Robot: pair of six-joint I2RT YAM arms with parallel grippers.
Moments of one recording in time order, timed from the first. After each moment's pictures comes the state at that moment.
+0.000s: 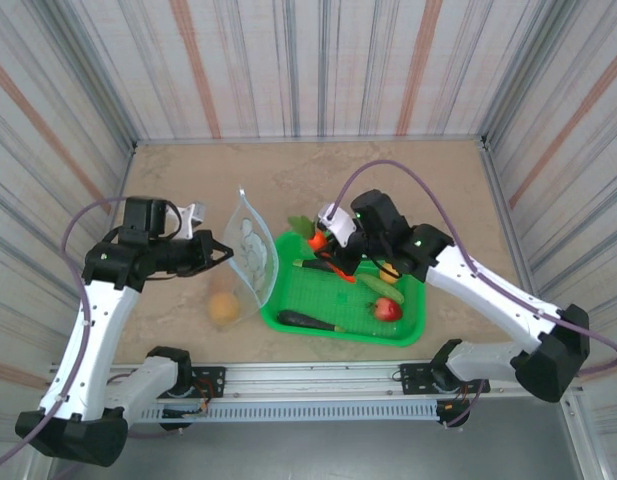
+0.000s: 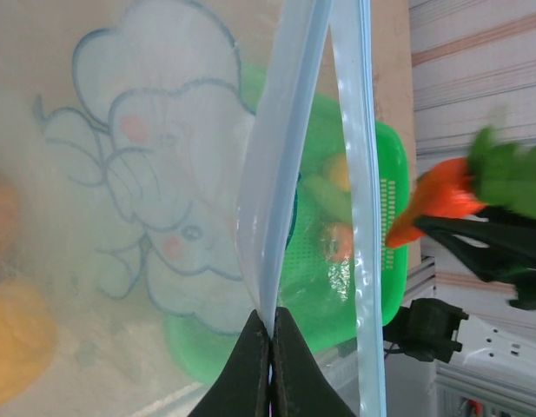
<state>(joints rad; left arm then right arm) -0.18 0.94 1.12 -1.08 0.63 -0.47 0.79 1.22 1.13 -0.57 -0.26 -0.09</state>
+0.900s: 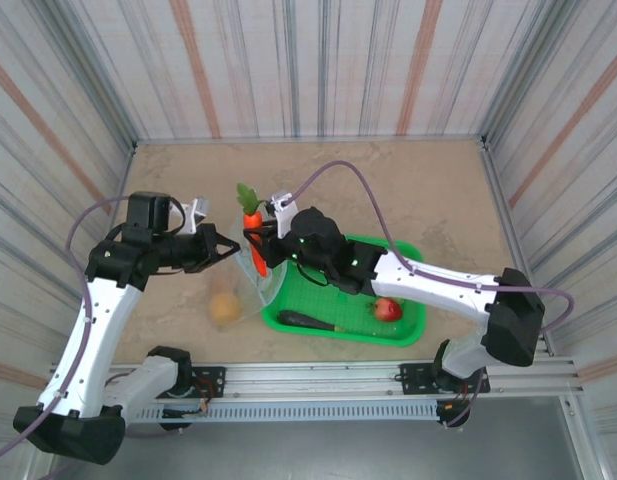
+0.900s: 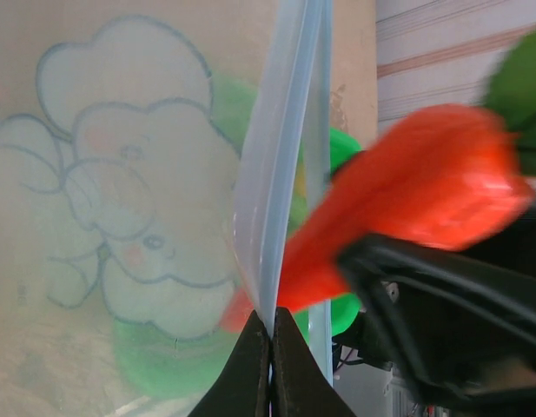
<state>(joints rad) -0.21 0.95 1.12 -1.00 0.66 -0.59 1.10 1.50 1.17 0.05 0.11 0.45</state>
